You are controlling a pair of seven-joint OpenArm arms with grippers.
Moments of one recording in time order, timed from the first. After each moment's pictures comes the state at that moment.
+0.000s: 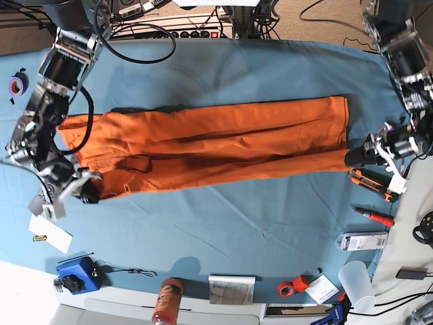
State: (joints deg) left arm -8.4 -20.7 -28.8 74.7 -65.6 -37.9 81.8; right arm 15.2 18.9 28.6 83.4 35.3 37.4 -63.7
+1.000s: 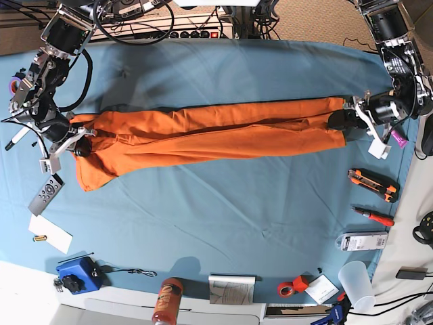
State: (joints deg) left arm 2.5 -15.0 -28.9 82.9 -61.8 -37.7 81.8; right arm 3.5 18.6 34.4 83.4 29.6 37.6 -60.1
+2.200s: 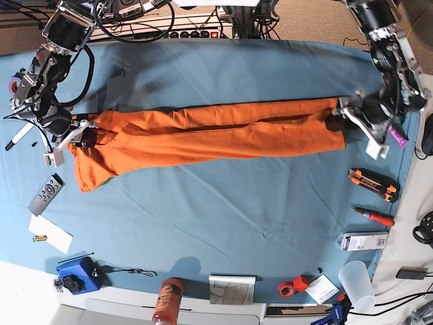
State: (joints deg) left arm 5.6 -8.9 -28.9 94.7 -42.5 -26.0 76.2; right arm 2.3 18.3 34.4 83.4 29.5 38.7 -63.3
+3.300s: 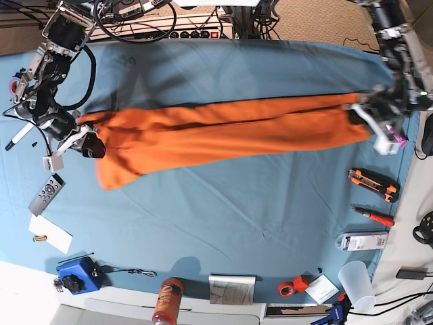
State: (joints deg) left arm 6.5 -17.4 -29.7 91.7 -38.4 -24.5 75.0; right arm 2.3 18.3 34.4 83.4 46.5 39.6 -65.5
